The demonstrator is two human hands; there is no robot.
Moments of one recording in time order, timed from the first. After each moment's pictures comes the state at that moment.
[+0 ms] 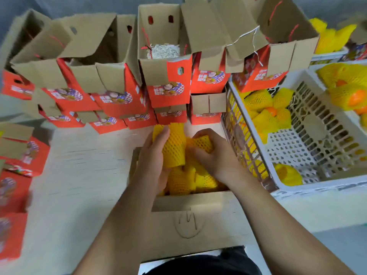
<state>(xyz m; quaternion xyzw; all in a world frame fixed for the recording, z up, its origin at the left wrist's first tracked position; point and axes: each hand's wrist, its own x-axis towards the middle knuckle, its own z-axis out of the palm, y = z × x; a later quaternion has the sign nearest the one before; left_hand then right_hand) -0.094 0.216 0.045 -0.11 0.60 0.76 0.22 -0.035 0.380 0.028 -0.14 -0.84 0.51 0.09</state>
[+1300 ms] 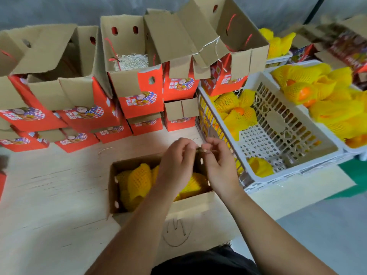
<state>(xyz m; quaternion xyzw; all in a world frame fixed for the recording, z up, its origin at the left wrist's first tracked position) -0.073 0.282 0.028 0.28 0.80 0.52 0.09 0.006 0.391 0.012 -0.27 -0.73 0.56 0.26</state>
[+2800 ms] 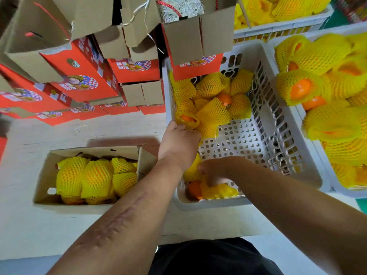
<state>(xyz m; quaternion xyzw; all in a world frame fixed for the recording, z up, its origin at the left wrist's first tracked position) -0.064 0.522 -0.013 0.34 0.93 -0.10 0.06 -0.004 0.645 -0.054 0.04 -0.86 0.14 -0.48</state>
